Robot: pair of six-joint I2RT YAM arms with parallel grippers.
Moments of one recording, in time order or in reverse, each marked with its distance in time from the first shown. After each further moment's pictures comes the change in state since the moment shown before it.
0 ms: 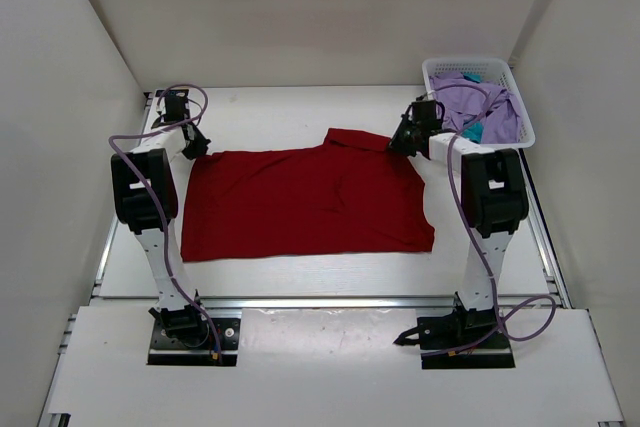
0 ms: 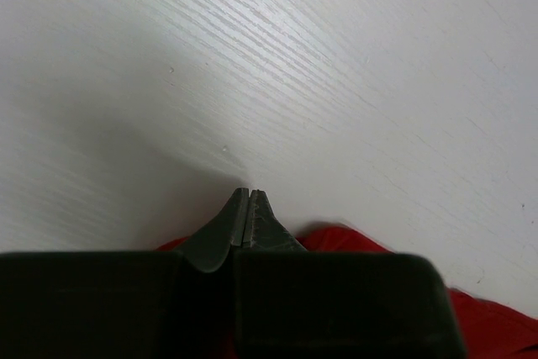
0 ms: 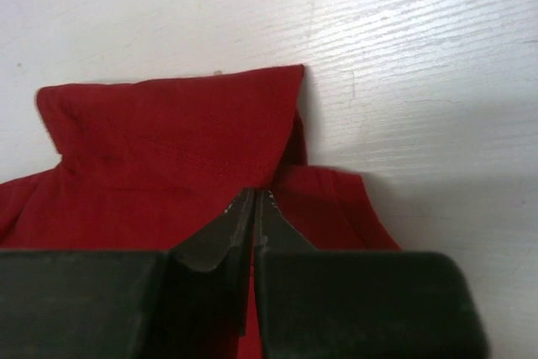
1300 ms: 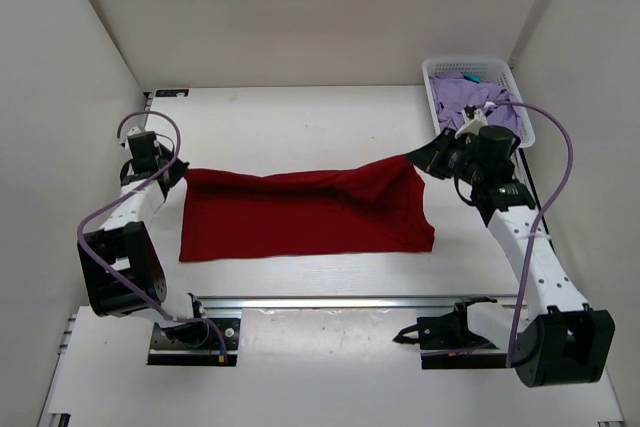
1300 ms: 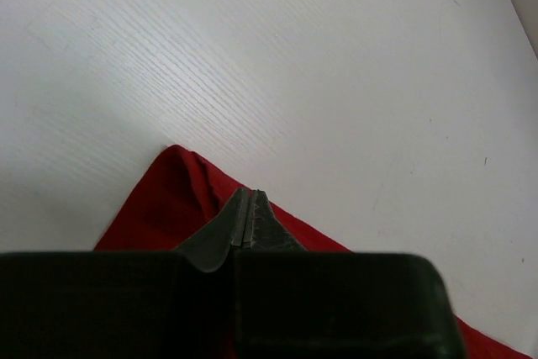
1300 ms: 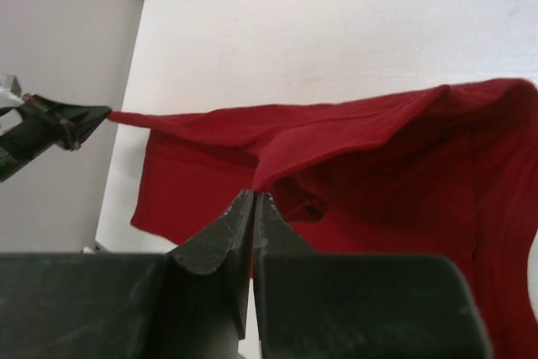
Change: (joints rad) left arm 0.122 -0.655 -0.633 0.237 0.092 -0.100; right arm -0.080 -0.948 -0.451 -0.123 -0.338 0.008
